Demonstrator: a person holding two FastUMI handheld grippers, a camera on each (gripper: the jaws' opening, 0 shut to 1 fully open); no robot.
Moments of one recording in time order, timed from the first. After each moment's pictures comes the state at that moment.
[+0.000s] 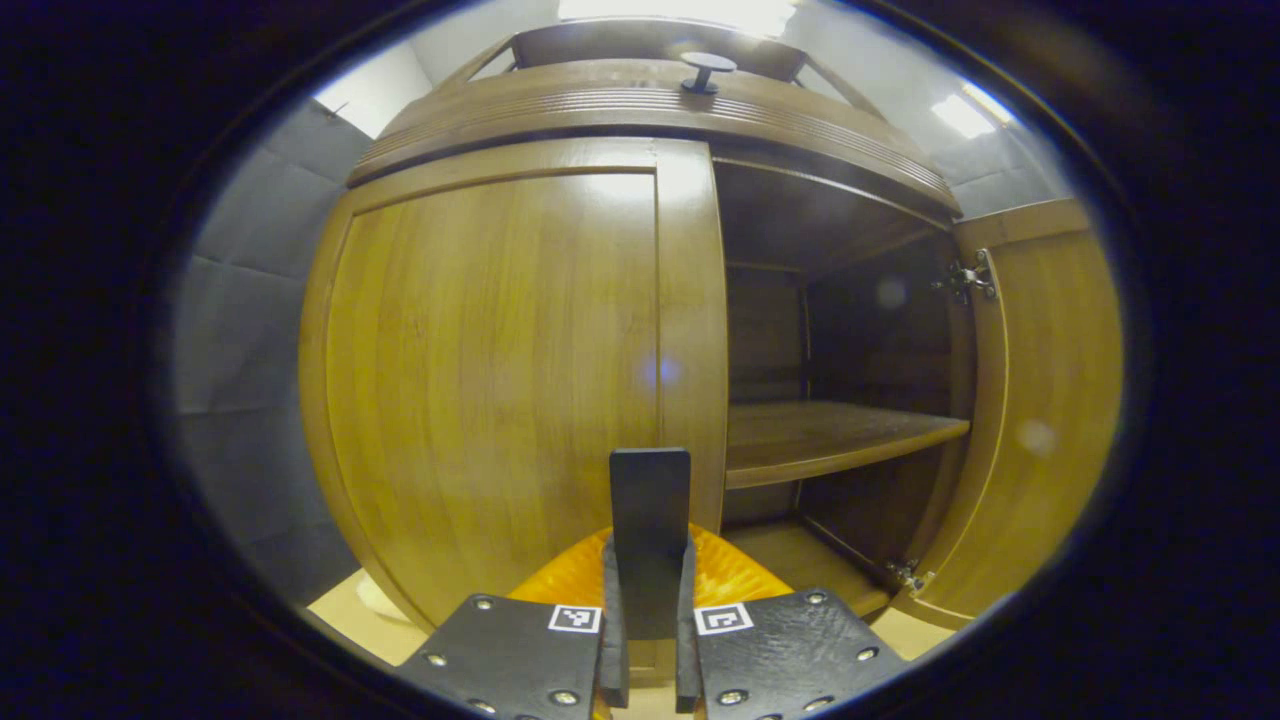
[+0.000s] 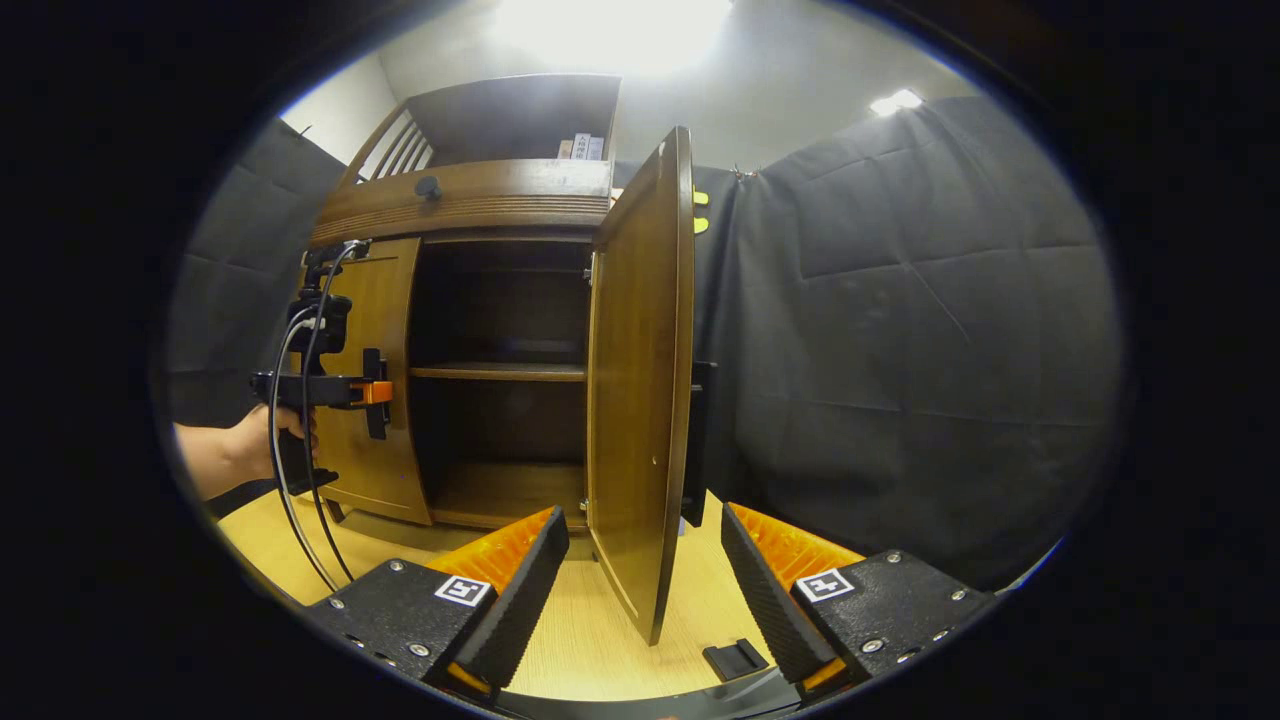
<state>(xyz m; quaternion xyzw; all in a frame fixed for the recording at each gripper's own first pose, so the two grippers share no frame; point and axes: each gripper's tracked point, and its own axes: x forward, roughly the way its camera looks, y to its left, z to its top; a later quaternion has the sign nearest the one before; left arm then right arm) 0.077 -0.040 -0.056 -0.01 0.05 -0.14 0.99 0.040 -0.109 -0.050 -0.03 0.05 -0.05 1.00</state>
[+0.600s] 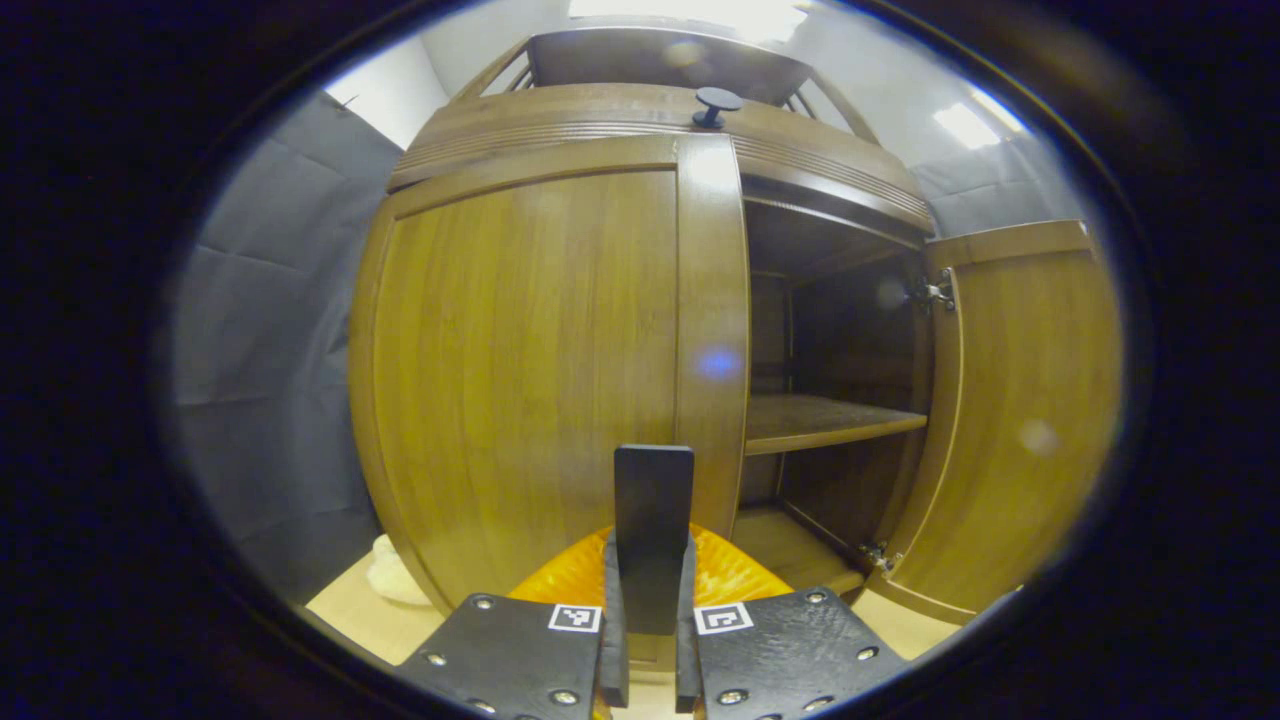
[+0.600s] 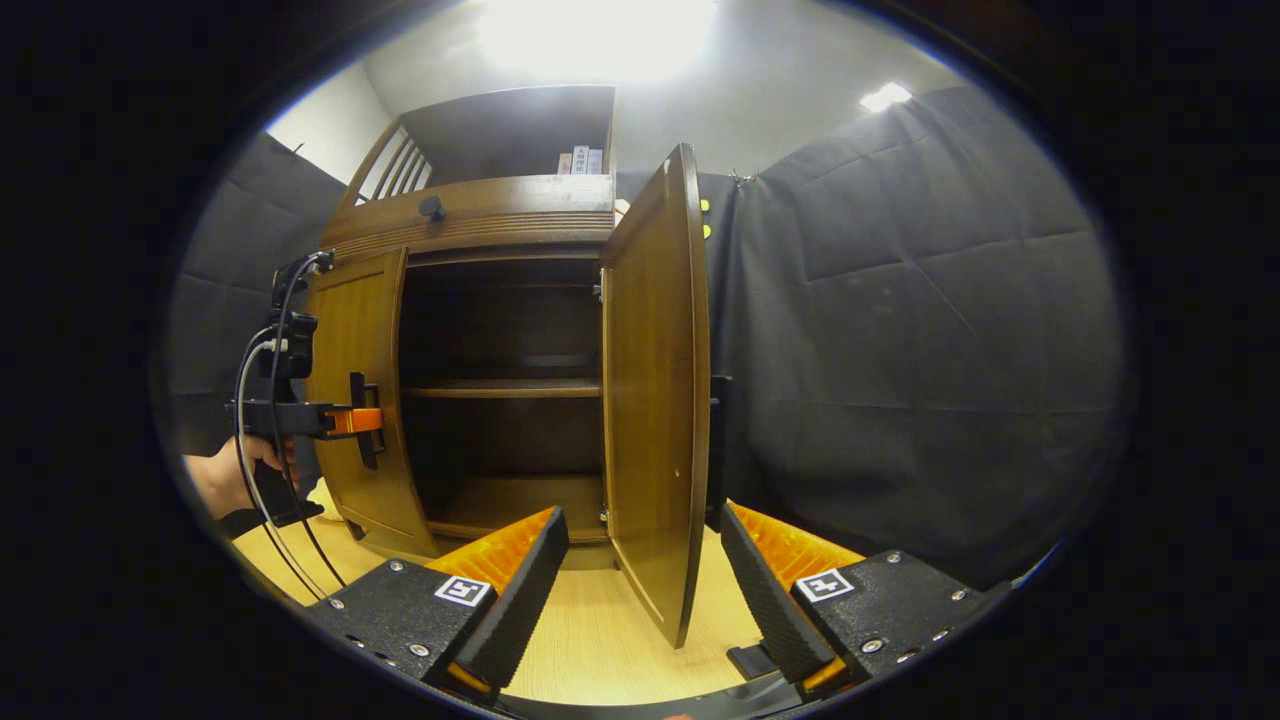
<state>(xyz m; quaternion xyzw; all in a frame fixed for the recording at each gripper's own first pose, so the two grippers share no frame) 0.070 -0.039 -0.030 -0.02 0.06 -0.15 0.99 0.039 -0.094 -0.044 -0.01 0.03 -0.04 1.00</state>
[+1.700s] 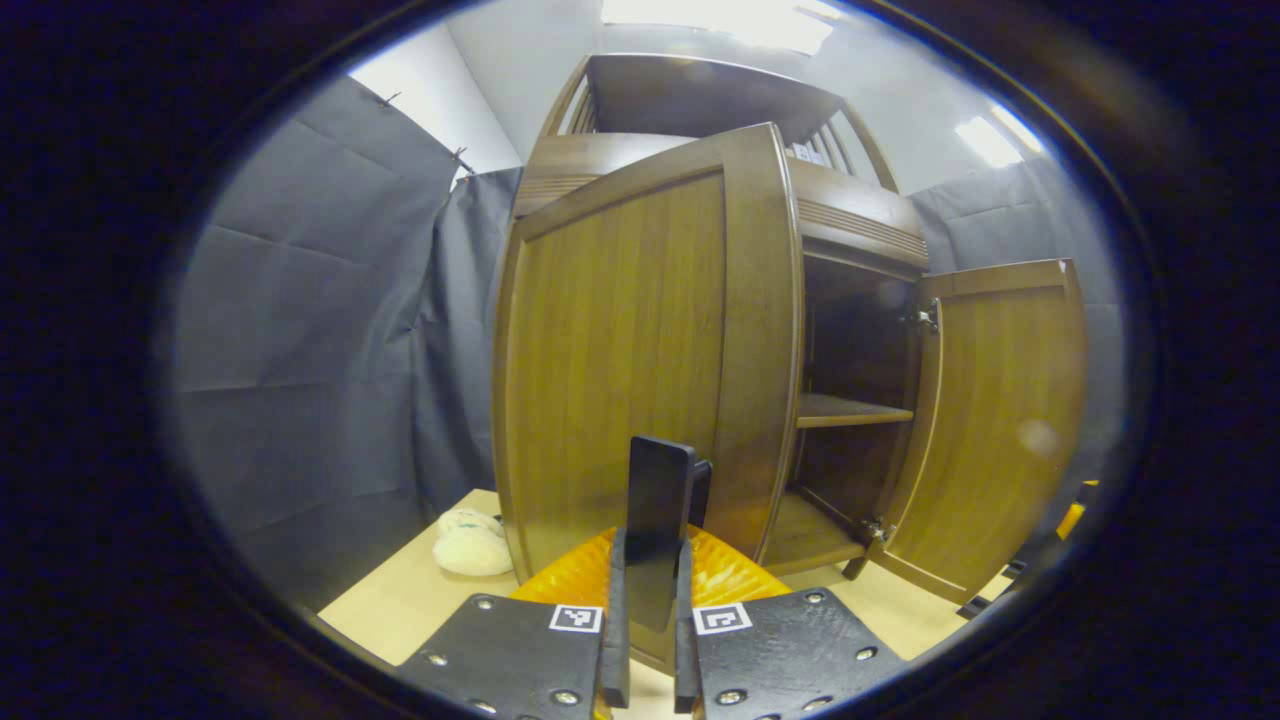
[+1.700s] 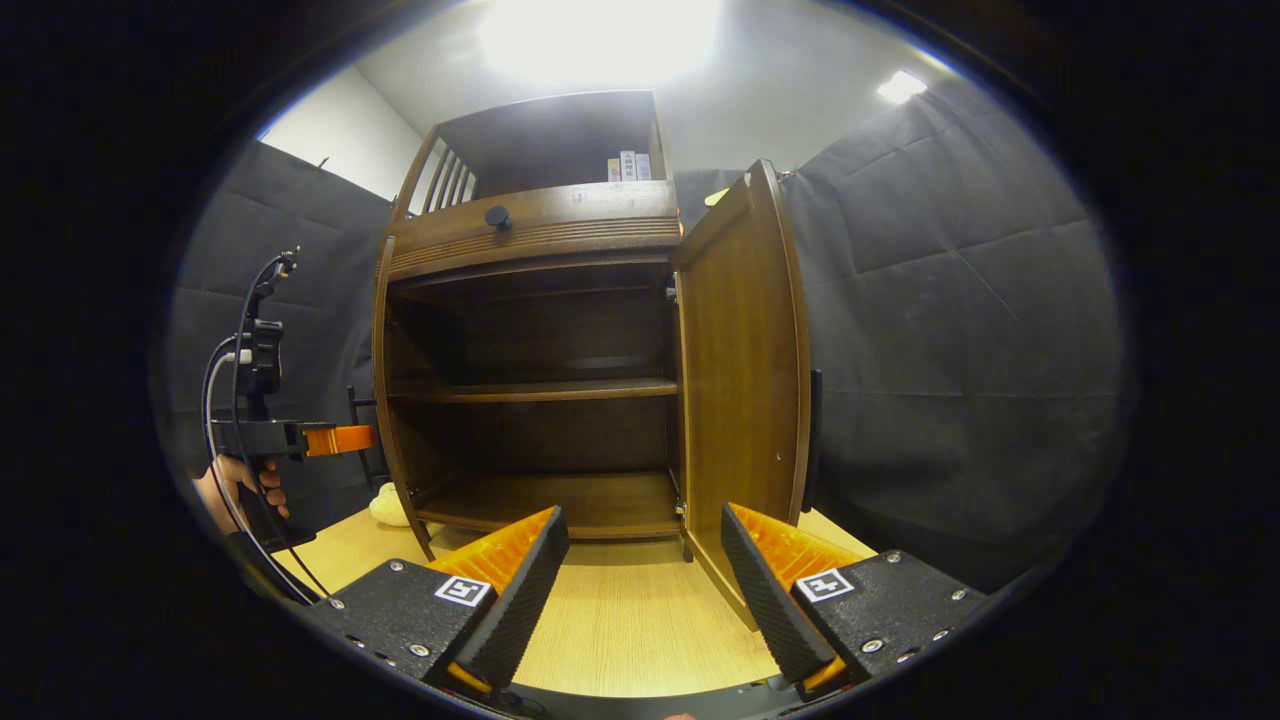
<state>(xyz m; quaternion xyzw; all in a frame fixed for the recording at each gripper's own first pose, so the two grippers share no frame) 0.077 -0.030 -0.034 -0.04 0.06 -0.13 0.99 0.028 -0.045 -0.037 0.01 0.03 0.04 1.00</state>
